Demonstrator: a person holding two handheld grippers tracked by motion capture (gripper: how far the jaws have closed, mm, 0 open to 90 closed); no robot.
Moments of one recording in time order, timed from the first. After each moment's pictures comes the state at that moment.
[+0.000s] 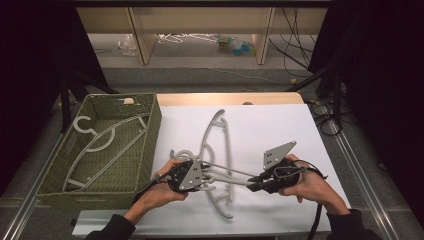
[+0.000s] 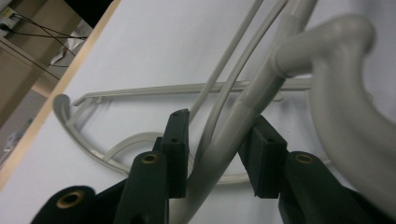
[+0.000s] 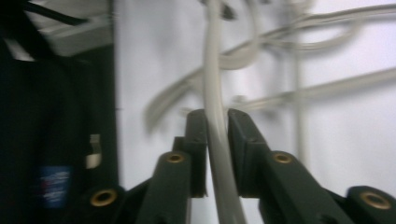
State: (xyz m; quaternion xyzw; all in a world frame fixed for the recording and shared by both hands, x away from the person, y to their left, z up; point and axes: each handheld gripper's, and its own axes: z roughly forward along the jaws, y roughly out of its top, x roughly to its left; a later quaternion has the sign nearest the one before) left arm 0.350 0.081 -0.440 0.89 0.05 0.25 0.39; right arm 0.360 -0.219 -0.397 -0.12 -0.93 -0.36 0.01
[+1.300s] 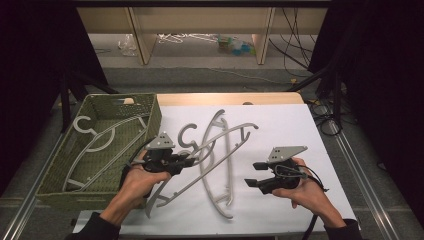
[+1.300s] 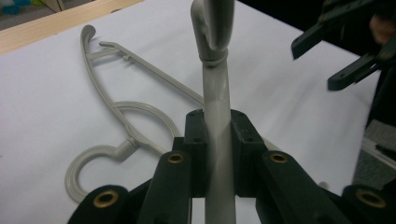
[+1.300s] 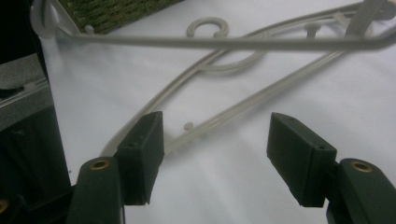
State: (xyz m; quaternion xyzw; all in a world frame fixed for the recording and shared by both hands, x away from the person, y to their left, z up) left arm 0.356 0.132 -0.376 0.81 0.33 0.08 0.47; right arm 0.350 -0.222 -0.404 -0.26 -0.87 -0.41 -0.07
